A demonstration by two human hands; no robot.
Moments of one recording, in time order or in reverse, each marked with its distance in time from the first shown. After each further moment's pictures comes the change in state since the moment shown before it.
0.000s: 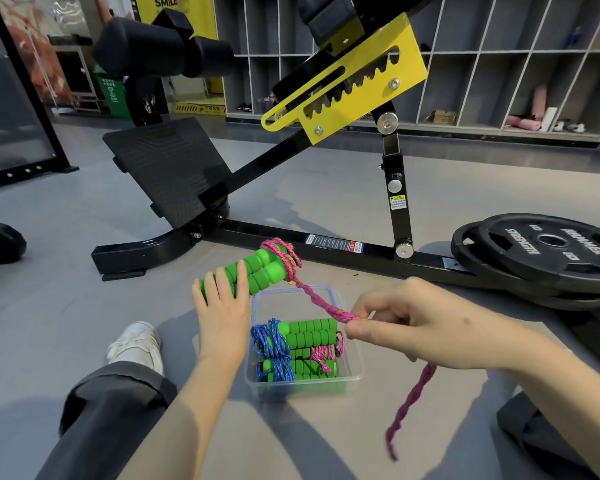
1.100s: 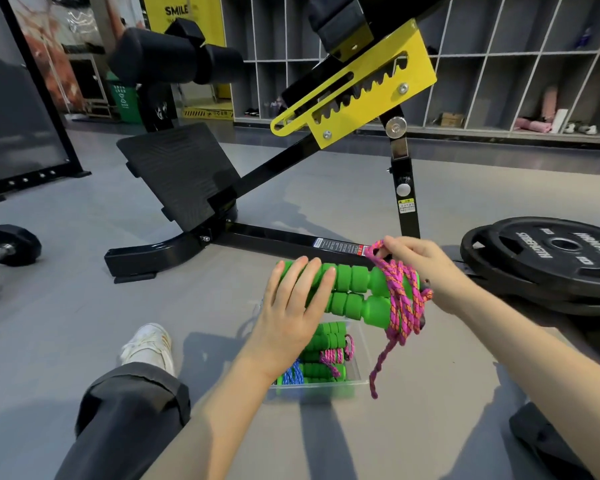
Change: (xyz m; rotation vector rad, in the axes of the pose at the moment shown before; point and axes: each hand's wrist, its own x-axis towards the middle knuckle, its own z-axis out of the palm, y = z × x) left_hand 0.006 0.036 -0.058 -0.447 0.628 0.408; right_hand 0.062 0.101 -0.010 0.519 0.527 0.270
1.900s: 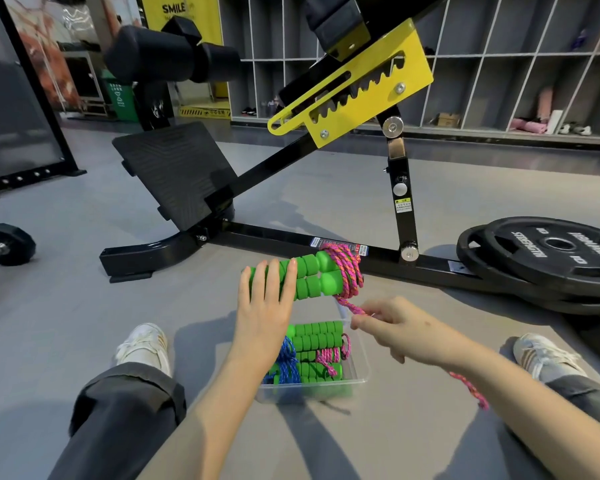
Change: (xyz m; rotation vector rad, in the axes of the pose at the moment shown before) left_hand -0.022 -0.012 0.012 0.257 -0.279 -0.186; right_hand -0.064 -0.006 0.033 -0.438 -0.352 0.068
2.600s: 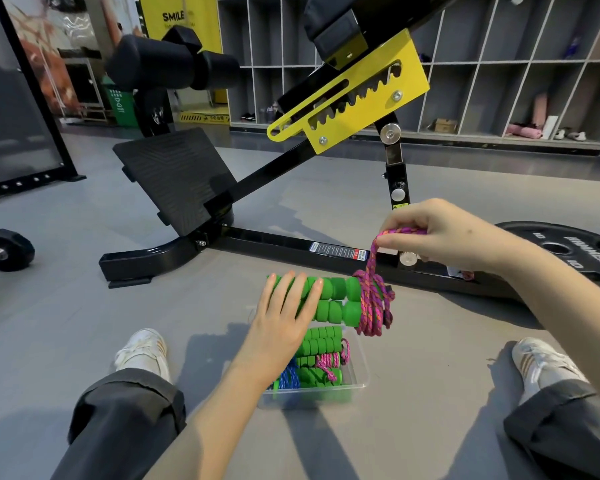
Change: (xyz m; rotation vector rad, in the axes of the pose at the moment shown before) left_hand 0.000 0.006 -0.006 -0.166 0.051 0.220; right_hand 0.010 -0.050 -0.098 -0.359 0.217 -0.353
